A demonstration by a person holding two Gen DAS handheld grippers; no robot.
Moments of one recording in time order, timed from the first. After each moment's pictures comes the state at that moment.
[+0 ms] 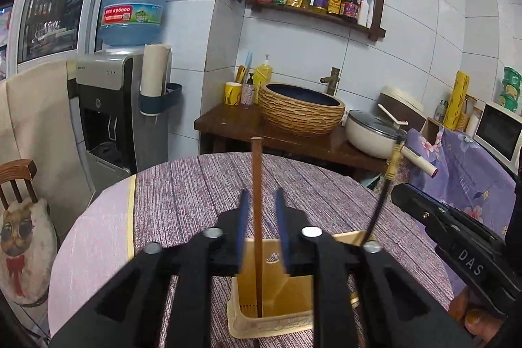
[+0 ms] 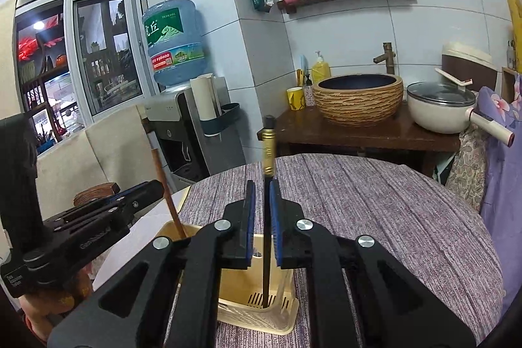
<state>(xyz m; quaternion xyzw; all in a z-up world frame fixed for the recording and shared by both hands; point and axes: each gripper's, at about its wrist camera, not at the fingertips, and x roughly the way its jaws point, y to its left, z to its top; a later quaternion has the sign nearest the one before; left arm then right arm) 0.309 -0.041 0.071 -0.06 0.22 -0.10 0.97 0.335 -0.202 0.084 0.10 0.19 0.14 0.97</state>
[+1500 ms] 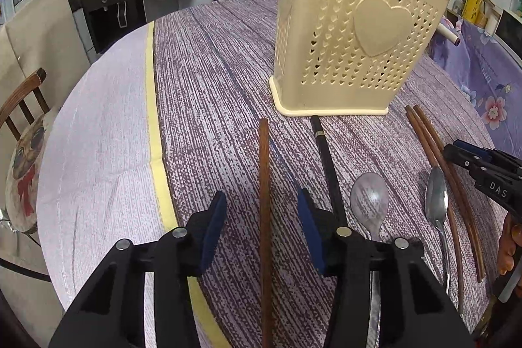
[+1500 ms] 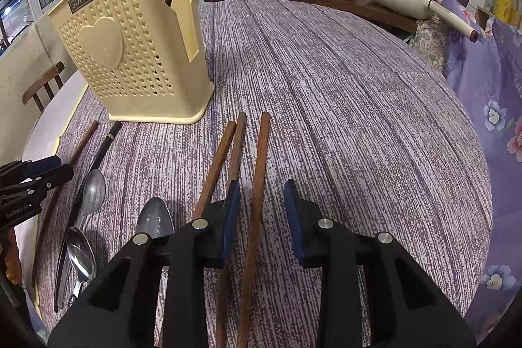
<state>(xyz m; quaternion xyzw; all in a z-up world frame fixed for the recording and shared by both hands) 0.236 -0.017 -0.088 0.02 0.45 -0.08 0.89 0.266 -0.235 -0.080 0.02 0.44 0.05 0.90</state>
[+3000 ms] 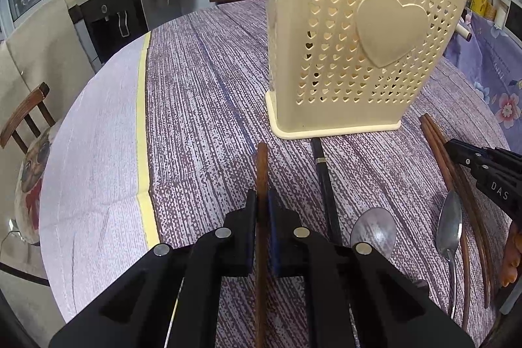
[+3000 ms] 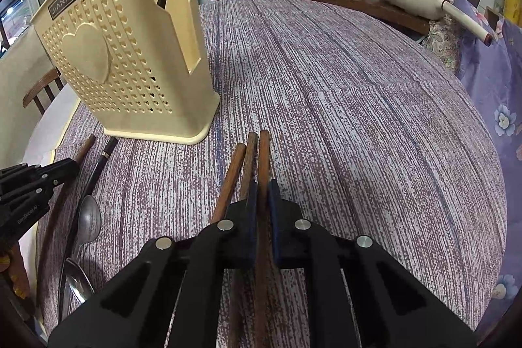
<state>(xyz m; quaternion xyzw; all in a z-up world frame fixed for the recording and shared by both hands) 0.259 -0.036 -0.087 0.04 0.45 -0.05 0.89 0.298 -0.224 -0.085 0.03 0.44 0.06 0.90</state>
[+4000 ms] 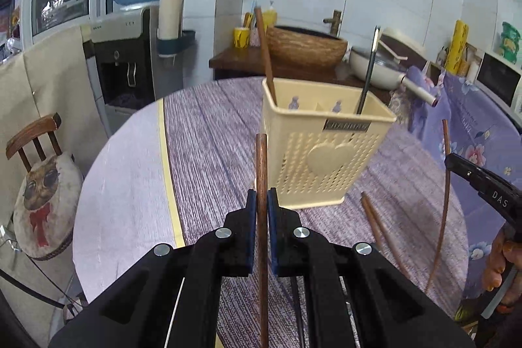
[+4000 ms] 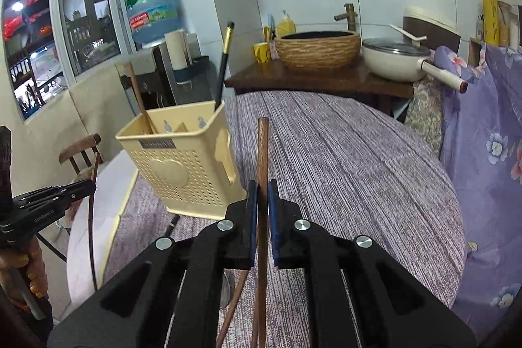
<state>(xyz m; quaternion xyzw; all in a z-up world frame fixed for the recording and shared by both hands) 0.216 -0.017 0.017 -0.02 0.32 -0.09 0.94 0.236 -0.255 0.028 0.08 0.28 0.09 0.95</state>
